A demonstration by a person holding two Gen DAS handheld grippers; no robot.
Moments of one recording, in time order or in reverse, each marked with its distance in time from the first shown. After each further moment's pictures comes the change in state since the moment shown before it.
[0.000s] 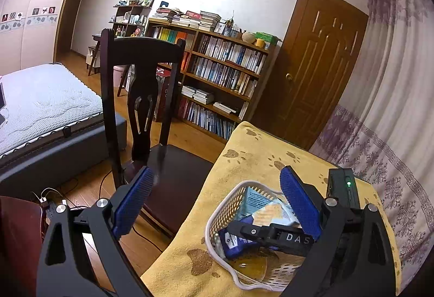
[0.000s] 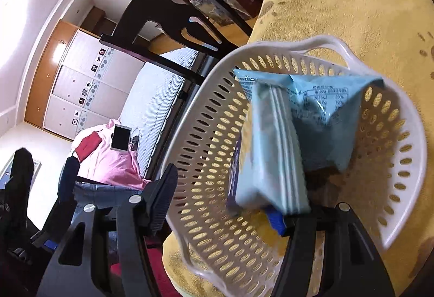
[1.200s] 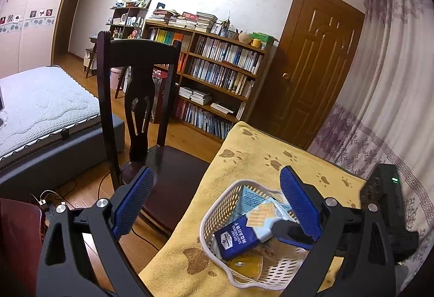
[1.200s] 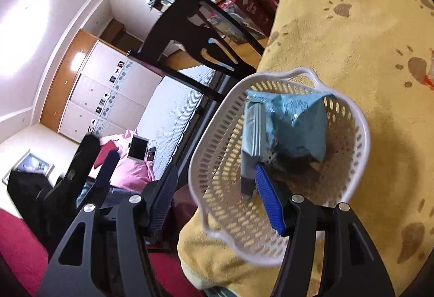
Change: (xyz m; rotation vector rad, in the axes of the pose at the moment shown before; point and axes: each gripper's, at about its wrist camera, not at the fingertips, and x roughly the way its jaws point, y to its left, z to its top) left arm -0.005 -0.003 -0.002 0.014 -0.004 -0.013; right arm -0.062 0.000 -0.018 -0.021 -0.101 0.081
